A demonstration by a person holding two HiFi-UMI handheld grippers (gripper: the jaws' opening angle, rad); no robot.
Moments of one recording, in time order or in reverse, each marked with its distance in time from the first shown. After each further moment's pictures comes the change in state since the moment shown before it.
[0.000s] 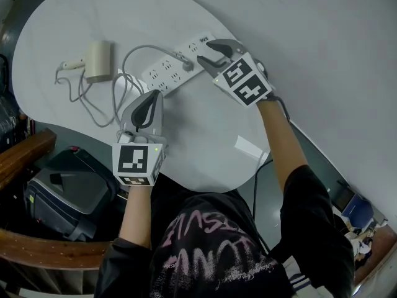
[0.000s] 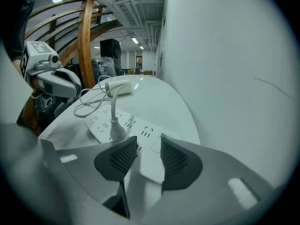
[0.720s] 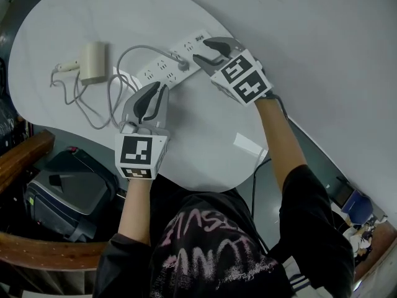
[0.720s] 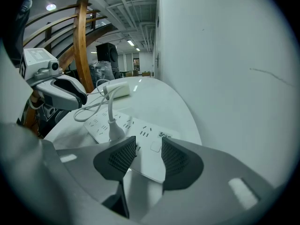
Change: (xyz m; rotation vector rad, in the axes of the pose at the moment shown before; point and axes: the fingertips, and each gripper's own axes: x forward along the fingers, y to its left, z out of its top) left arm 0.026 -0.011 0.001 0.059 0.028 -0.056; right arm 0.001 -0.004 -0.001 0.066 -0.013 0.016
